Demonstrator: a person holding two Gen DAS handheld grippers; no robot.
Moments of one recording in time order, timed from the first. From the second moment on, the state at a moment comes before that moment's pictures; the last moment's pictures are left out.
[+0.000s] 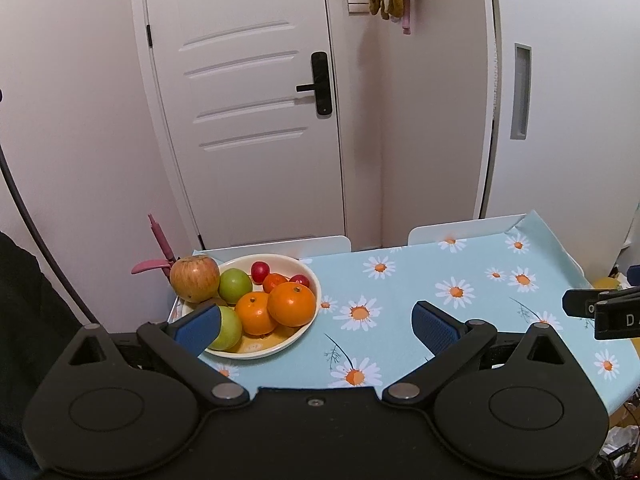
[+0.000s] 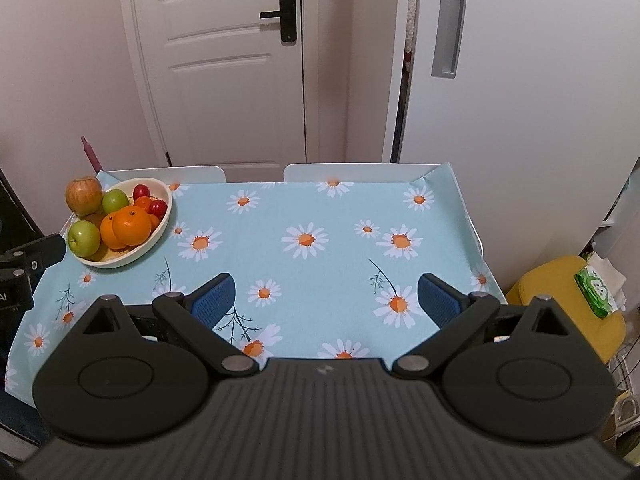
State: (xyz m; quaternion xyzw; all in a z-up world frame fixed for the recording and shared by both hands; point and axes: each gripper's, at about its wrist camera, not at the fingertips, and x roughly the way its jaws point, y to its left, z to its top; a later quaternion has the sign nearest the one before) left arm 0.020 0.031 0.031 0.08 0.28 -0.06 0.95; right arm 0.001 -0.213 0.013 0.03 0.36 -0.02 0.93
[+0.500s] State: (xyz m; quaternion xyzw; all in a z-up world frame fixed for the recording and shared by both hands) left arm 0.028 0.035 0.030 0.08 0.29 -0.06 0.95; right arm 0.007 -0.210 0.010 0.03 0.37 -0.02 0.93
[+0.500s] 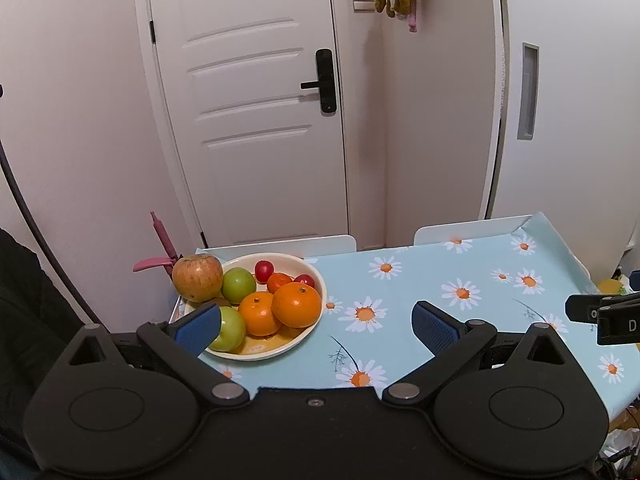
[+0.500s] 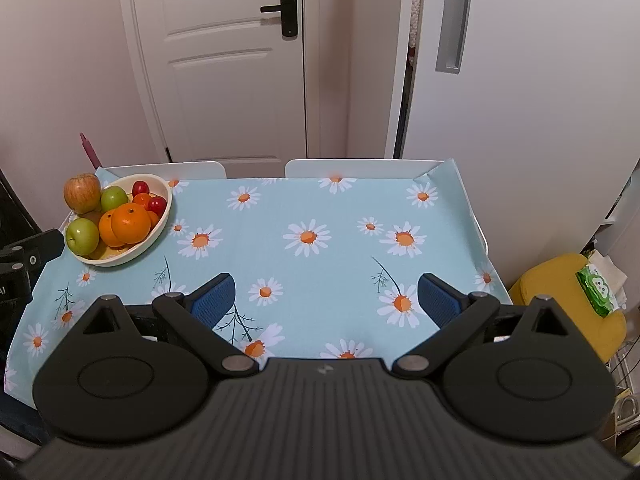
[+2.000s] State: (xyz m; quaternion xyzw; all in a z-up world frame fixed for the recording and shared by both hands) left arm 0.032 0.043 0.030 0.06 0.29 -0.05 0.95; right arm 0.011 -0.206 0.010 0.03 0.37 -0.02 0.93
